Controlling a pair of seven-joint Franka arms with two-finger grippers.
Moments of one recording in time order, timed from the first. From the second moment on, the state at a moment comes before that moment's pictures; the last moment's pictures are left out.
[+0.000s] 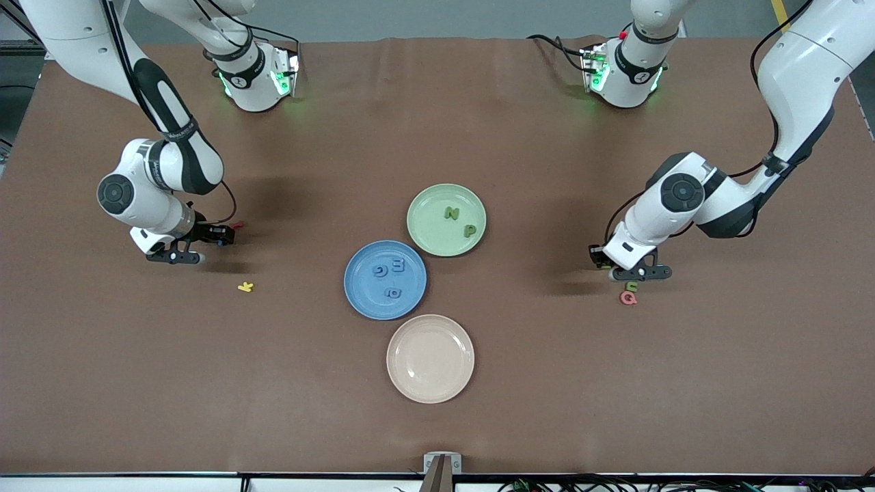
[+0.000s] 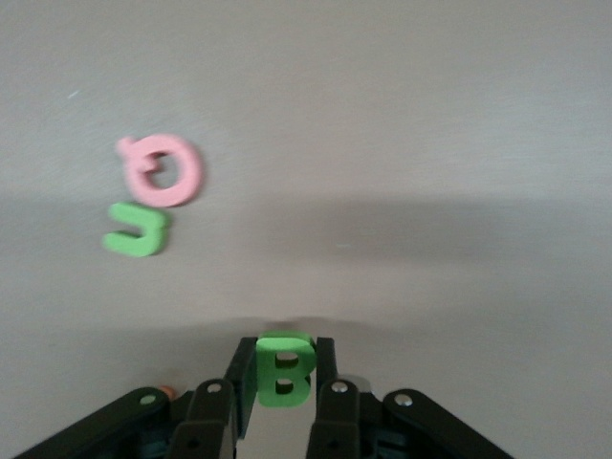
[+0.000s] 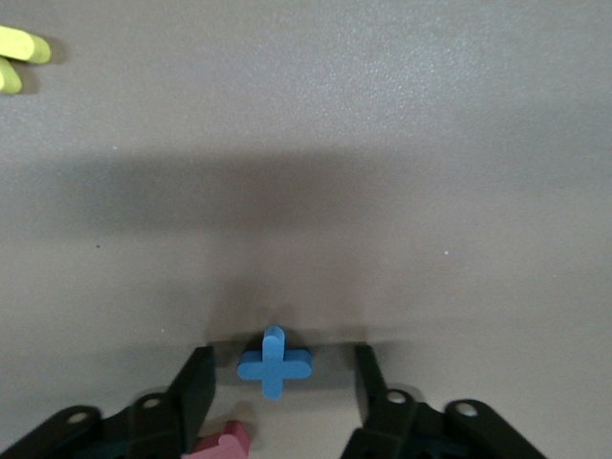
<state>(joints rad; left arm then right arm) 0.73 0.65 -0.99 -2.18 0.84 2.47 -0.83 -0.01 0.33 -0.08 -2.40 0.05 2.60 -0.06</state>
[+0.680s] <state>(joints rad) 0.50 0.65 -1.09 -2.03 0.79 2.28 -1.02 -0.01 0.32 -0.08 -2.40 0.05 2.60 -0.06</state>
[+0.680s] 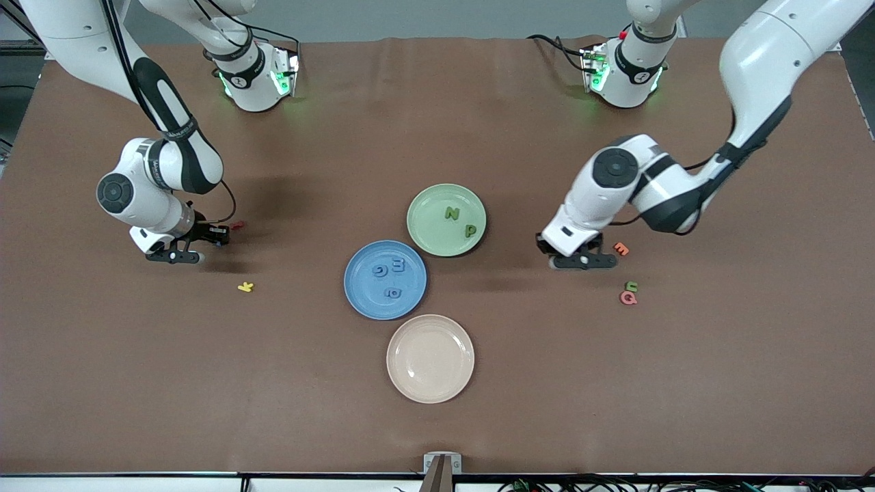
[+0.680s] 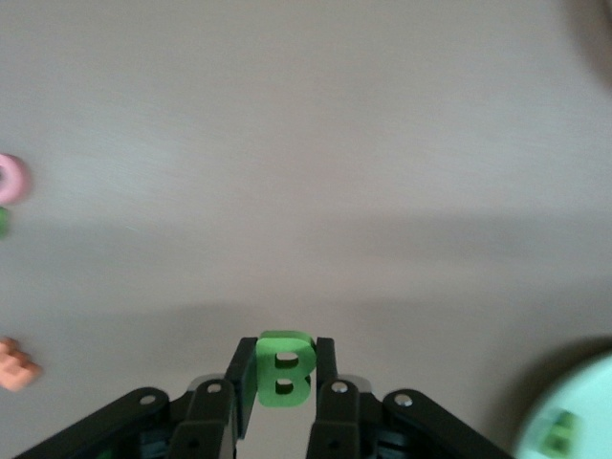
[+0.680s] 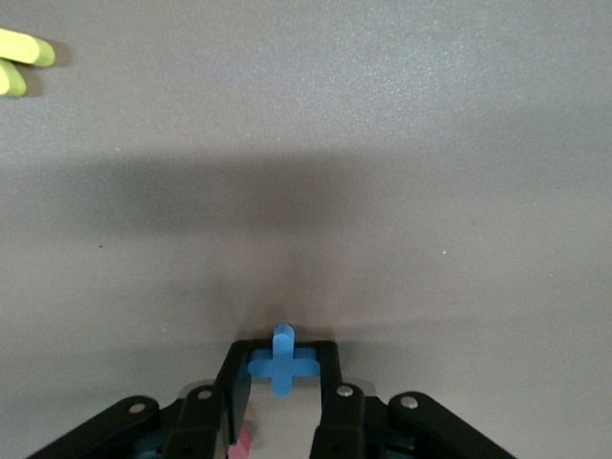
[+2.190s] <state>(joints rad) -0.07 0.76 -0.87 -1.88 0.78 2.27 -1.34 0.52 0.55 -0.05 -1.68 0.11 2.18 0.58</state>
